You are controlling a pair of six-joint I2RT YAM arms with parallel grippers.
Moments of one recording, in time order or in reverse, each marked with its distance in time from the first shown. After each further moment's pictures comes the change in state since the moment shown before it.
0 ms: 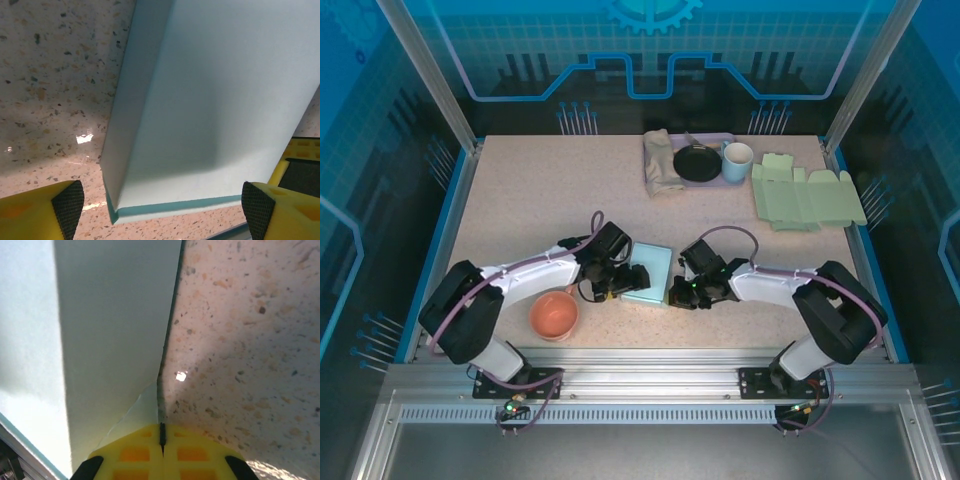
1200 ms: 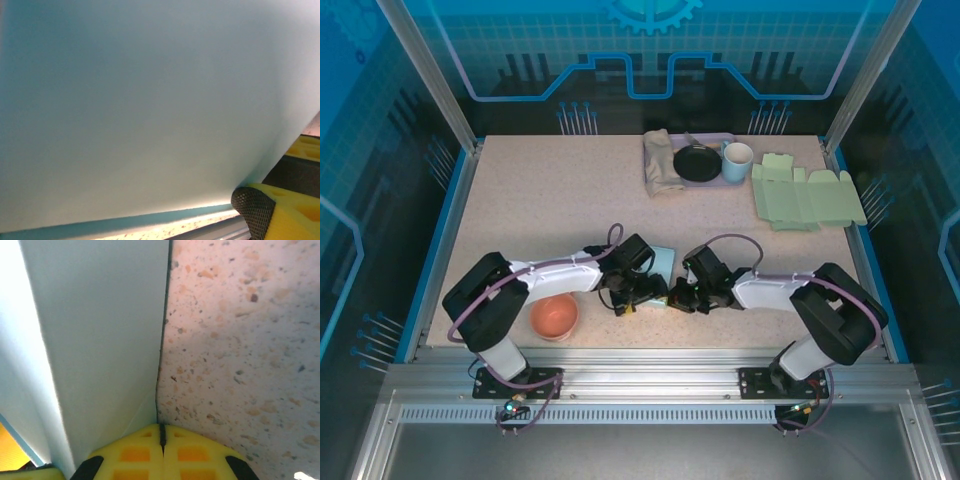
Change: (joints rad) left arm -0.141 0.119 0.048 0.086 0.037 -0.265; right arm 0.005 -0.014 -0.104 0.196 -0.034 0.150
